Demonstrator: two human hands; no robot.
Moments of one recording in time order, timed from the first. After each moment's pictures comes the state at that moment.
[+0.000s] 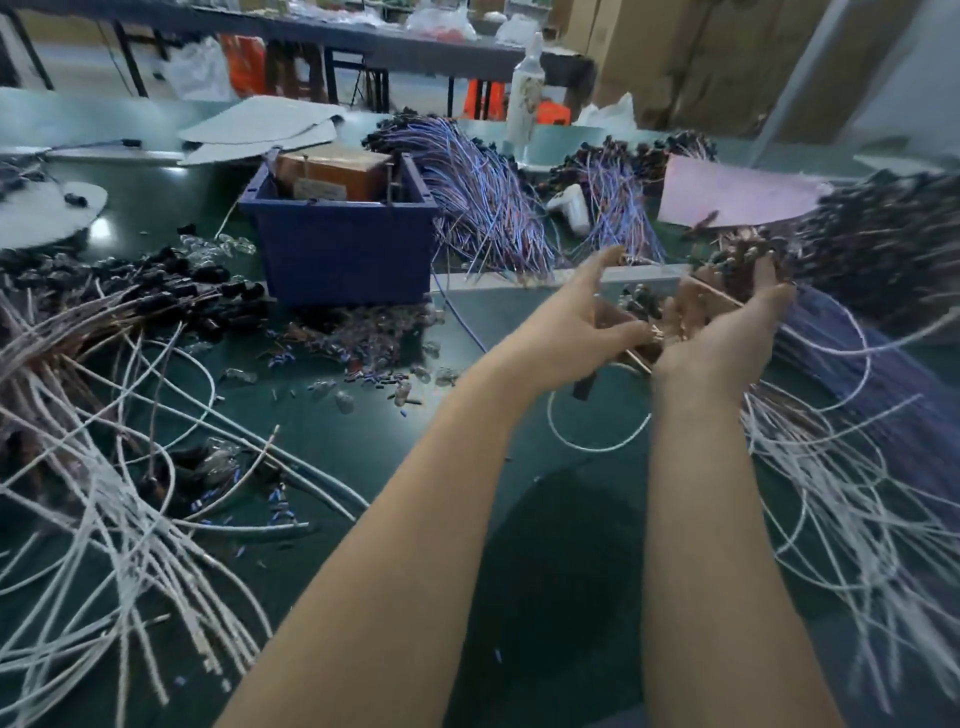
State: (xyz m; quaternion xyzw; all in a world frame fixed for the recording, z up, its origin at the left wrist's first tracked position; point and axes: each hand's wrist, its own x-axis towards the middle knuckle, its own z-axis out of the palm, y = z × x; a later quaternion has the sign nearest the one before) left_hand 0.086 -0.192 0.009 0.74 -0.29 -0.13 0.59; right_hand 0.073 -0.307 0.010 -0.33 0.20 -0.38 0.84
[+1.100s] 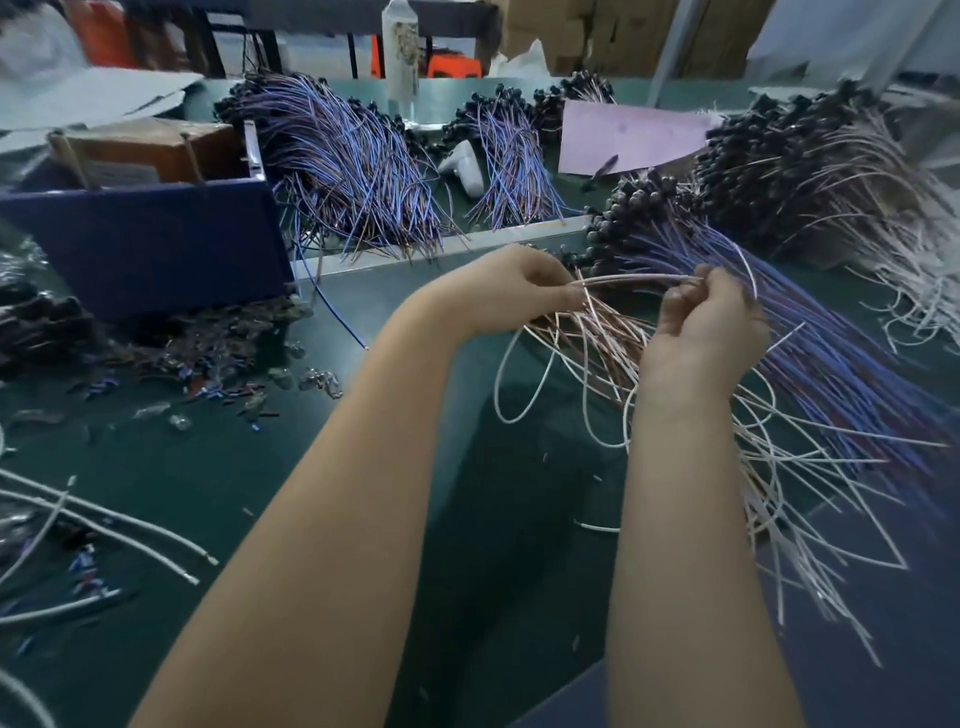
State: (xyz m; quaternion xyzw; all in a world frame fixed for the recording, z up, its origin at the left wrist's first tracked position) left_hand 0.115 -0.259 0.015 0.84 -0.35 -0.16 0.38; right_hand 0.046 -0.391 -0.001 -0.24 0.26 -0.47 0.81
